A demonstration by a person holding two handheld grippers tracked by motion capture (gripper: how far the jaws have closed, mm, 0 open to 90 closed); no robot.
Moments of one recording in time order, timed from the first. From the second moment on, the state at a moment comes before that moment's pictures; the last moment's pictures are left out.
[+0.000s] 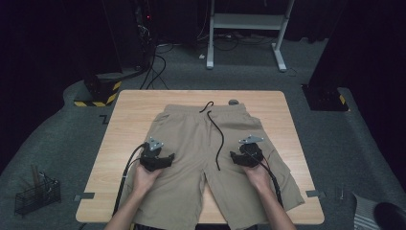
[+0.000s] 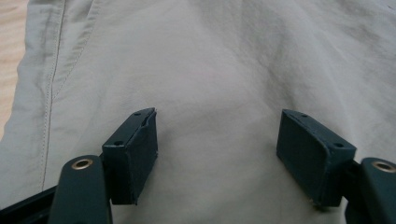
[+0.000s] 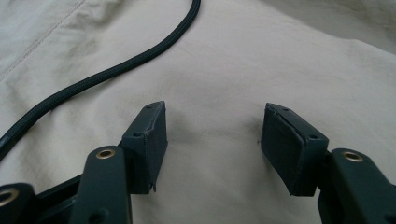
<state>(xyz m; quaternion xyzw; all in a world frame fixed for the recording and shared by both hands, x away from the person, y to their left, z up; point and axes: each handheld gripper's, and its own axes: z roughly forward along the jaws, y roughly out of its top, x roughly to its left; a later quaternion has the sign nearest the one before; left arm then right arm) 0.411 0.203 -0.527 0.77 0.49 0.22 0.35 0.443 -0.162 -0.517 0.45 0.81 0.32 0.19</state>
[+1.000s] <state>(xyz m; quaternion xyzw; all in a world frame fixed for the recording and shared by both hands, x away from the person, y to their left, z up) 0.428 0.183 -0.524 0.78 0.48 0.21 0.34 0.432 -0.158 -0.520 0.45 0.80 0.33 0.19</state>
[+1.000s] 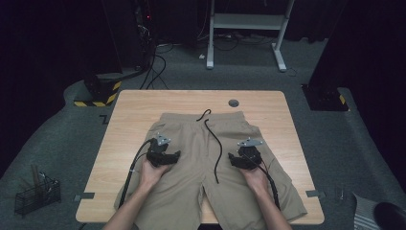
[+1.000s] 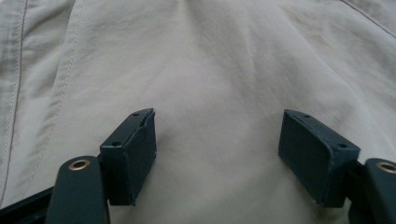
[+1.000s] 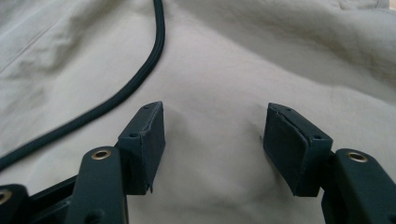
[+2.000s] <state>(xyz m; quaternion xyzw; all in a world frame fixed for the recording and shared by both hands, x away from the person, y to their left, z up) 0.455 0.219 -0.489 0.75 0.52 0.24 0.33 0.430 -0.147 -0.502 0.43 0.79 0.38 0.20</state>
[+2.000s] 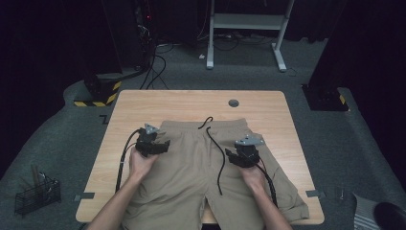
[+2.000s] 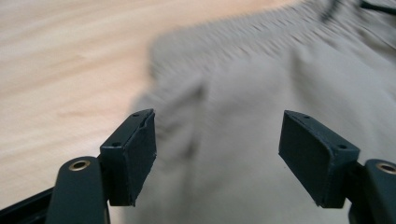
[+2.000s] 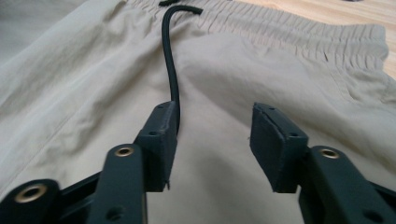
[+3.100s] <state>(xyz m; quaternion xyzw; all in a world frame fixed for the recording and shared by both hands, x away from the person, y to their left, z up) 0.509 0.230 -0.513 0.76 0.54 0.20 0.30 0.476 -0.117 -0.521 0.44 0.79 0.38 0.18</state>
